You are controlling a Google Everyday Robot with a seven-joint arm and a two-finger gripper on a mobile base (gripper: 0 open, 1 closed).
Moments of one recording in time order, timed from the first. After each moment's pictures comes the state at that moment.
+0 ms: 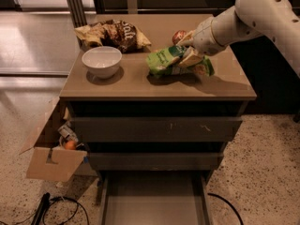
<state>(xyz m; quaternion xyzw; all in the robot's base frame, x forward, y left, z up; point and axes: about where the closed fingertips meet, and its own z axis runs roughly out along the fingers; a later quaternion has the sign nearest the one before) 0.710 -0.119 0.876 -0.68 0.62 0.02 0.40</state>
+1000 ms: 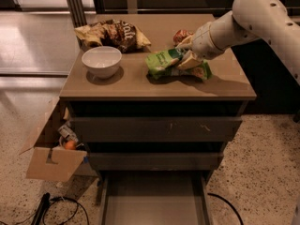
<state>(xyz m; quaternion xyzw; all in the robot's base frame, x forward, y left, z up) 0.709 -0.116 0.857 -0.68 0.62 0.04 0.38</state>
